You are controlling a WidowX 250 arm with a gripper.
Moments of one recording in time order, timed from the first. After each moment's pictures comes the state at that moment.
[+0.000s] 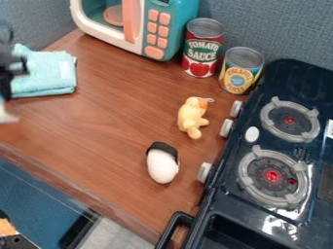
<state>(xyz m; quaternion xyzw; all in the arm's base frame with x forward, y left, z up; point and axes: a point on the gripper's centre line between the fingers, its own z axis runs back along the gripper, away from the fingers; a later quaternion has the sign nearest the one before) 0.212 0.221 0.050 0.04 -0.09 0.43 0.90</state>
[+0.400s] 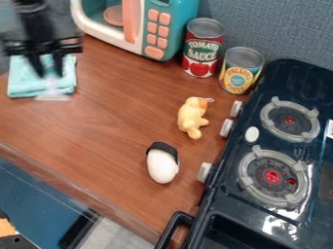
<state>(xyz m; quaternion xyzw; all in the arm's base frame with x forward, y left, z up) 0.276 0.144 0.085 0.02 -0.12 0.32 0.94</state>
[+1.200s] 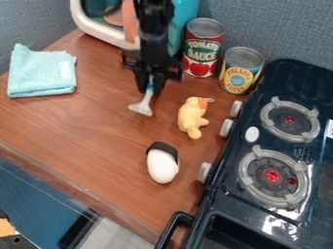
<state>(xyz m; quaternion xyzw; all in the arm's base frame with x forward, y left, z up) 0.380 0.067 0.011 0.00 -0.07 0.12 0.99</state>
